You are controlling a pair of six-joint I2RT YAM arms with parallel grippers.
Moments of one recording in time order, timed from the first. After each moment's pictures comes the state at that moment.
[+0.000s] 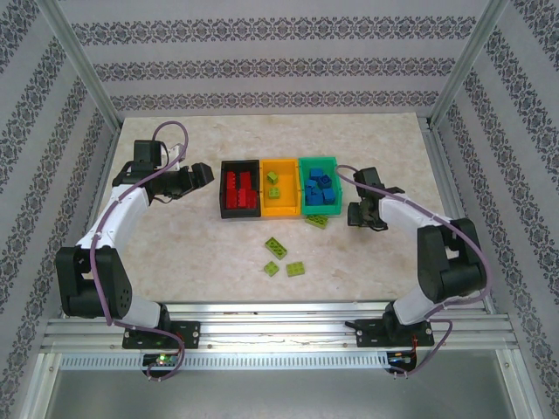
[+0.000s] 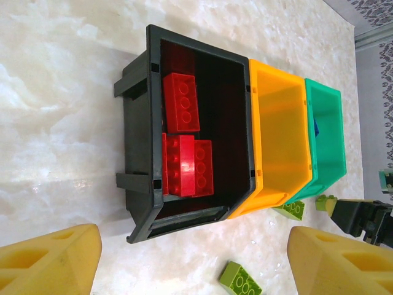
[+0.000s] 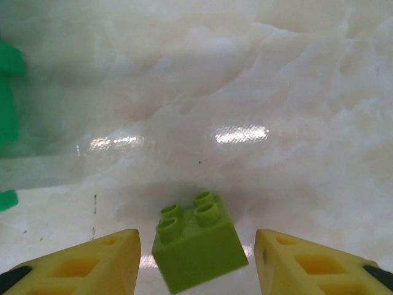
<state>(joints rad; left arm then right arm) 0.05 1.45 1.12 -0.55 0.58 -0.38 0.19 1.59 0.90 -0.56 0.13 0.28</state>
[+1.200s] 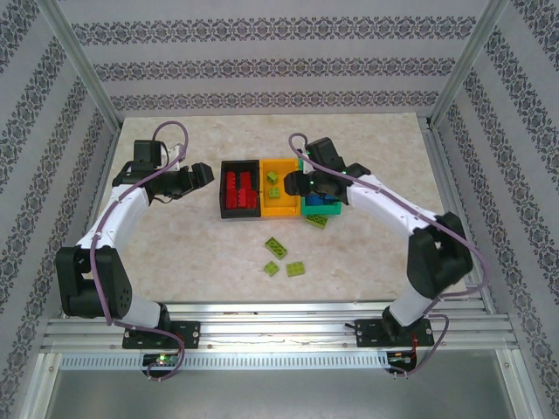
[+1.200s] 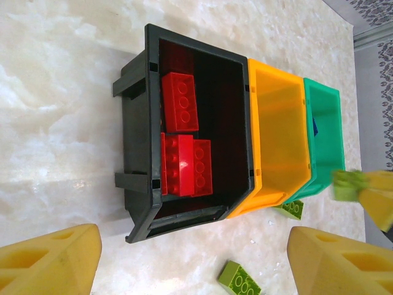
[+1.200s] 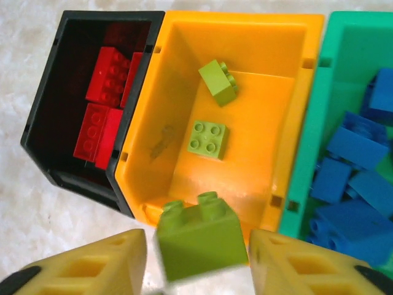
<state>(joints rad) 0.05 1.45 1.12 -0.55 0.58 -0.38 0.52 1.68 1.30 -0.48 -0.17 0.39</state>
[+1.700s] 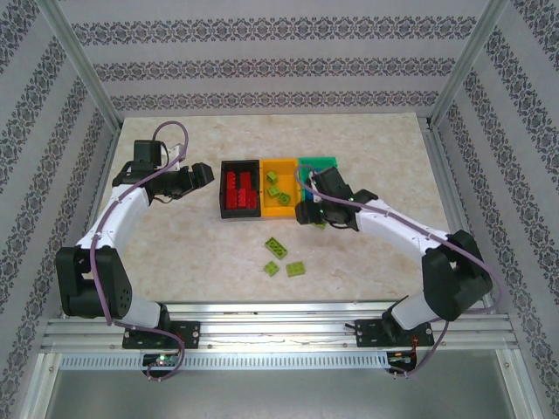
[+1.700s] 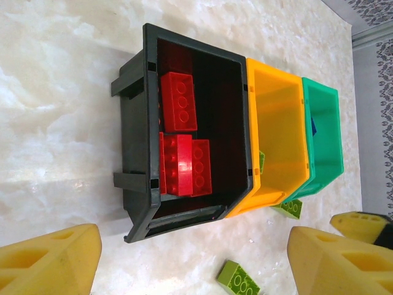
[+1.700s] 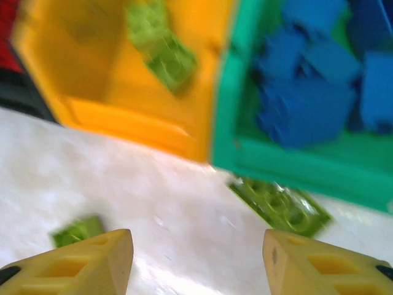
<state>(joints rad) 0.05 1.45 1.12 -0.55 0.59 -0.38 0.54 1.48 0.94 -0.47 -0.05 0.36</state>
